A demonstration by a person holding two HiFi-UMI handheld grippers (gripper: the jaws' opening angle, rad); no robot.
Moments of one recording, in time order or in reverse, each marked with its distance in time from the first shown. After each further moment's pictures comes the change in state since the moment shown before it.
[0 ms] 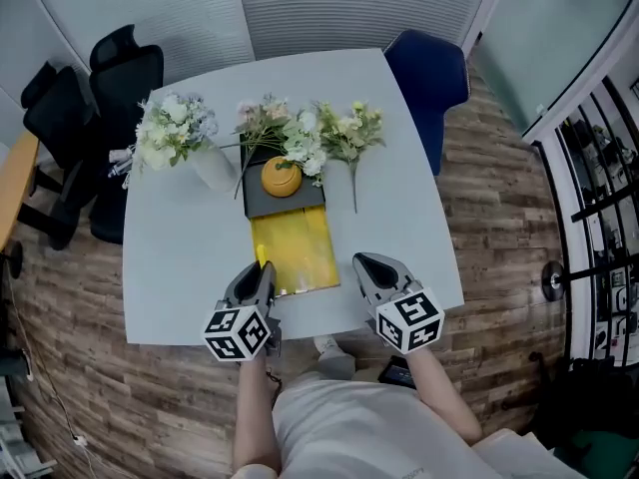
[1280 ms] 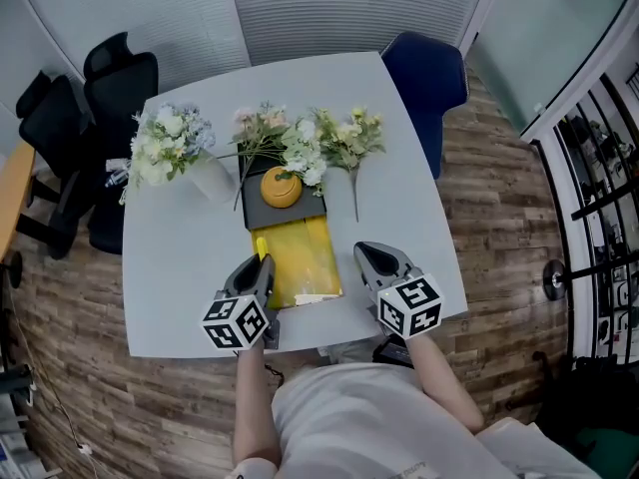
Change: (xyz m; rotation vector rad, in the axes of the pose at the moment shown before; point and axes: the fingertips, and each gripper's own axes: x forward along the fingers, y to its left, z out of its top) left arm 0.038 0.018 0.017 0.006 0.029 -0.018; right arm 0.035 -0.030 0.012 0.029 -0.001 -0.019
